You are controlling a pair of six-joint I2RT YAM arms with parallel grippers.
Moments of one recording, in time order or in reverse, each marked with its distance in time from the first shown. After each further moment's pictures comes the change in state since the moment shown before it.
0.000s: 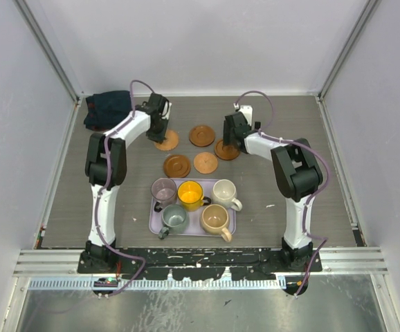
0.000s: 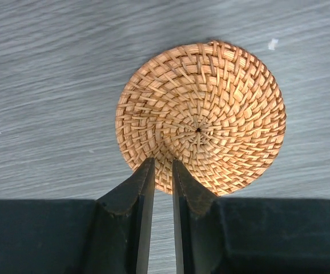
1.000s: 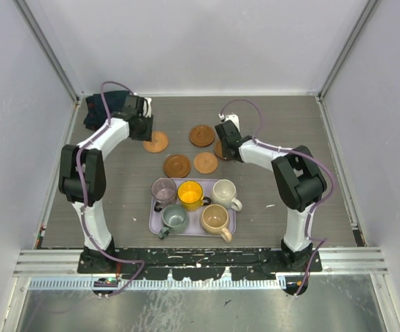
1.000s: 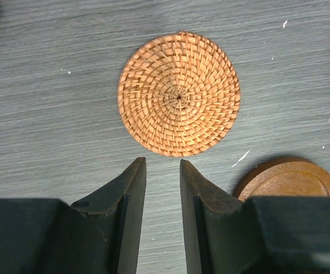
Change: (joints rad) left arm 0.106 -0.318 -0.334 0.169 0.067 -0.043; right arm 0.122 -0.130 -0.099 -0.114 -0.097 -0.054
